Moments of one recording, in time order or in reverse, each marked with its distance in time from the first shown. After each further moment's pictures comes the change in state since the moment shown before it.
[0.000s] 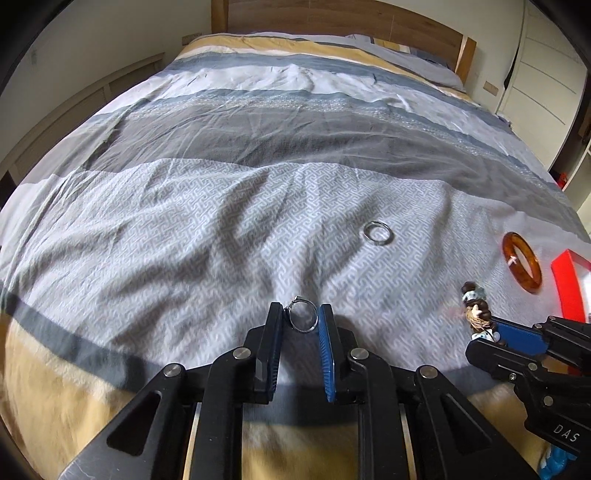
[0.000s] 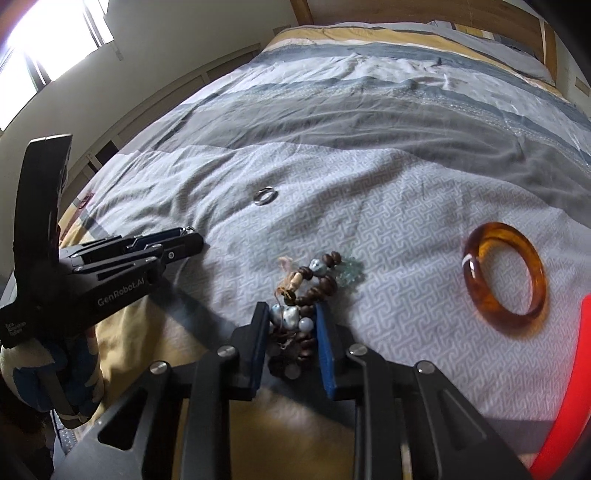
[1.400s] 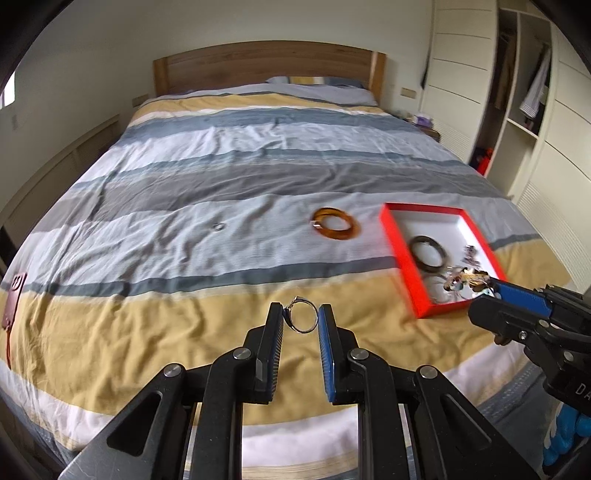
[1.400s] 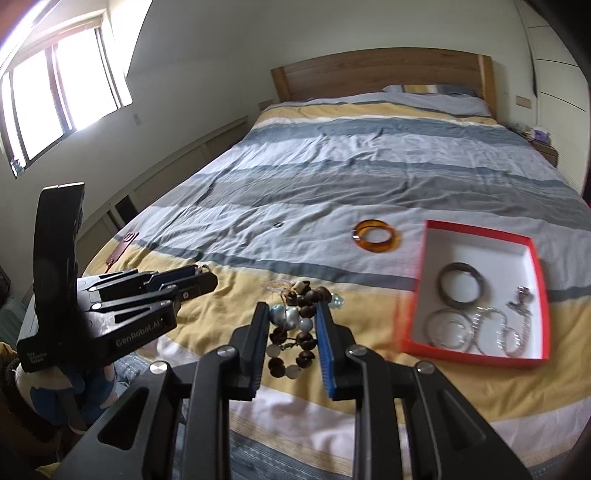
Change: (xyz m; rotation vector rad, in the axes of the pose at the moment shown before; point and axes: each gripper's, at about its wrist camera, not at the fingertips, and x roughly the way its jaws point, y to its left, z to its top) left arm -0.203 -0.149 -0.104 0.199 -0.147 -0.124; right arm -0.251 0.017 -0.134 0.072 -0.286 -0.093
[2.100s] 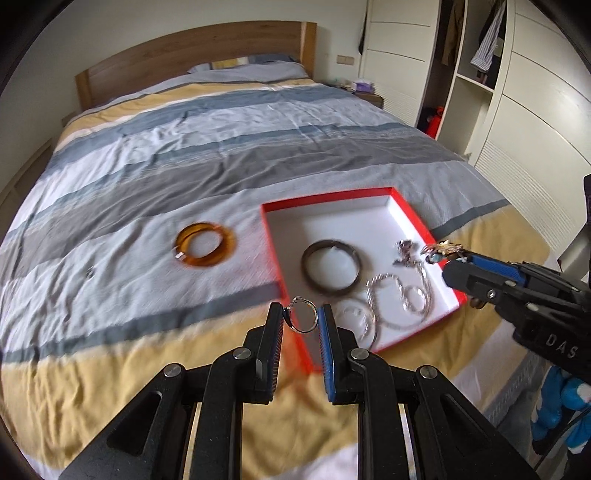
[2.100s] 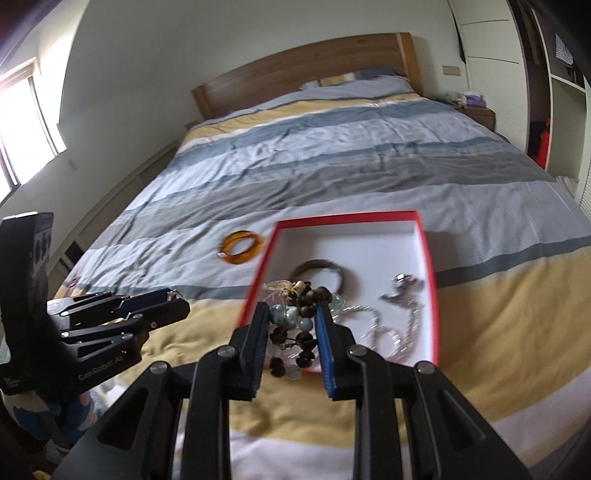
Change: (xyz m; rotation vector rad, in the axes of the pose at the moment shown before) left arm 0.100 -0.141 0.057 0.159 0.092 -0.149; right arm -0.007 -0.174 0.006 0.183 -0.008 -0.160
